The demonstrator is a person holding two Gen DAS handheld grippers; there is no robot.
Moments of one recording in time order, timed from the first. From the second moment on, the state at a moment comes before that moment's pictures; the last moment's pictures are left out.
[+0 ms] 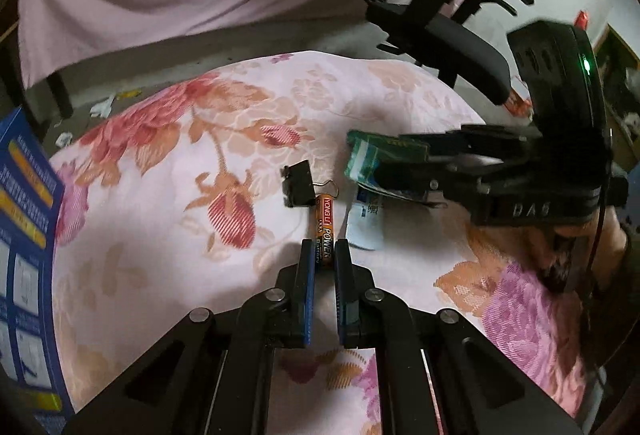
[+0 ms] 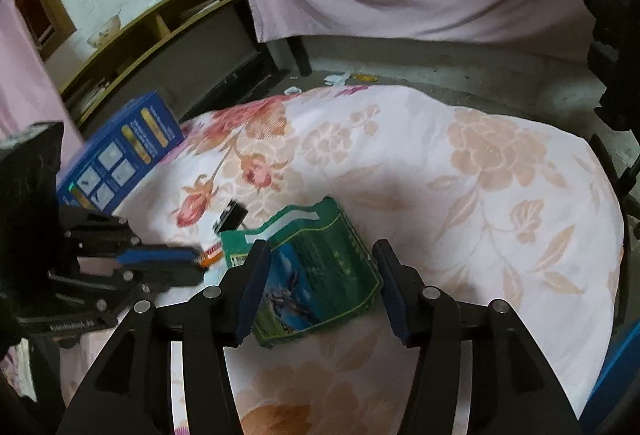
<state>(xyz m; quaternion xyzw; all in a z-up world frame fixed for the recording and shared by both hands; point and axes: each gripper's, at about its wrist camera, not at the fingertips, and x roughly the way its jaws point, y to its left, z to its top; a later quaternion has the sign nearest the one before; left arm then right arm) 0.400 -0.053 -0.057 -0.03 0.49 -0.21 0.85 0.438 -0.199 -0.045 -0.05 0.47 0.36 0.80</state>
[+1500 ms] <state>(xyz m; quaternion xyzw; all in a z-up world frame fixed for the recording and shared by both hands) 0.266 -0.133 0.089 -0.04 0.14 -0.22 0.97 0.236 -0.333 0.087 0.09 0.04 0.18 0.98</state>
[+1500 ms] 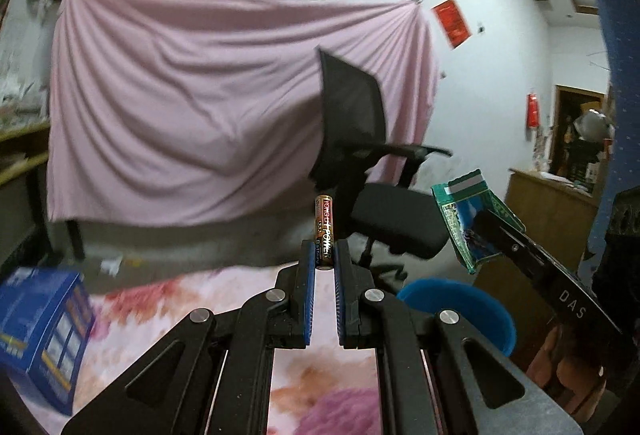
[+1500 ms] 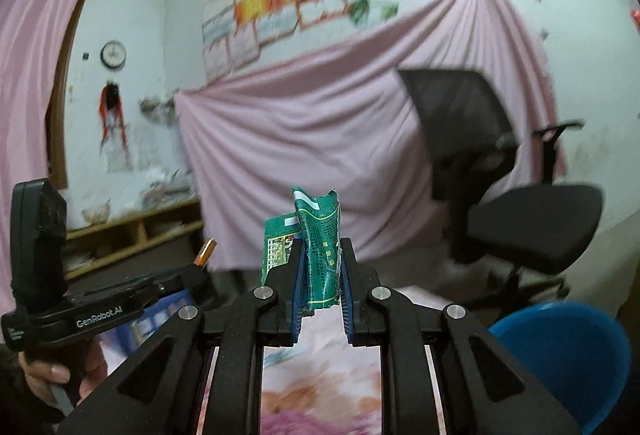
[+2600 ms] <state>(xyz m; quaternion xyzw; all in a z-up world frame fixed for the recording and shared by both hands) 0.318 -0.351 0.069 0.05 0.21 -0.36 0.91 0.240 -0.488 0.053 0.18 0.12 -0.01 0.98</state>
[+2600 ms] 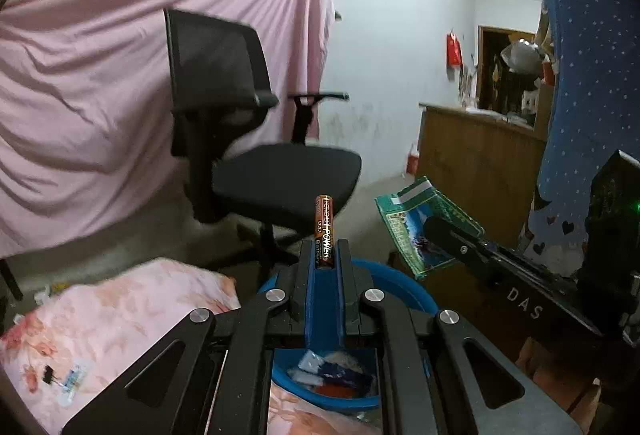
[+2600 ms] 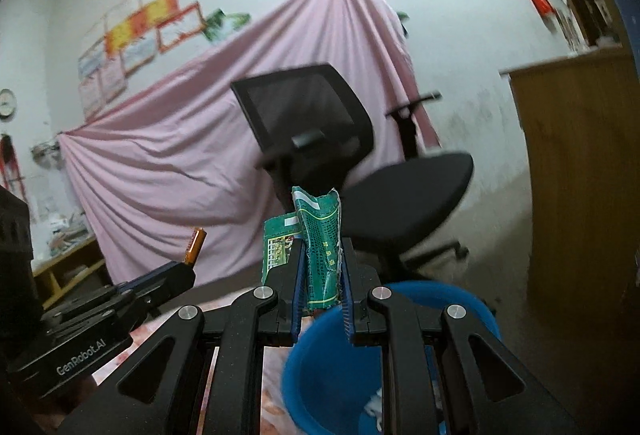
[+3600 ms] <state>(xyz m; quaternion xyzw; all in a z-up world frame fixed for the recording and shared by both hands) 0.365 -0.356 0.014 0.01 0.37 -0.33 0.87 0.270 -0.531 0.003 0.24 0.26 -0.03 0.93</state>
